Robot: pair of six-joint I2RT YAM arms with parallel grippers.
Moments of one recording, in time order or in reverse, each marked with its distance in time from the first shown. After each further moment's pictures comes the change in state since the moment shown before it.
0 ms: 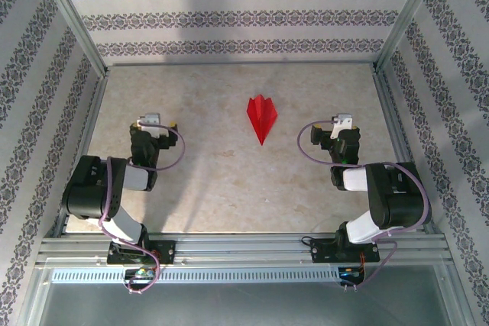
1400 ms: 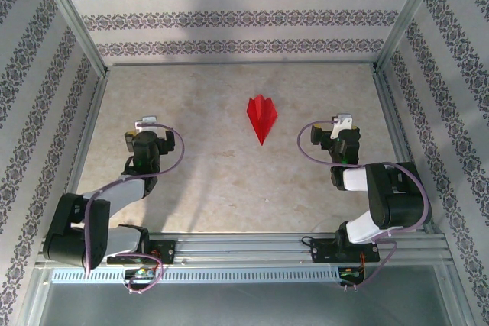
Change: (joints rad) left arm -0.123 -0.326 -0.001 -0.478 -0.274 -0.058; right arm 0.000 0.000 0.000 0.000 0.000 0.000
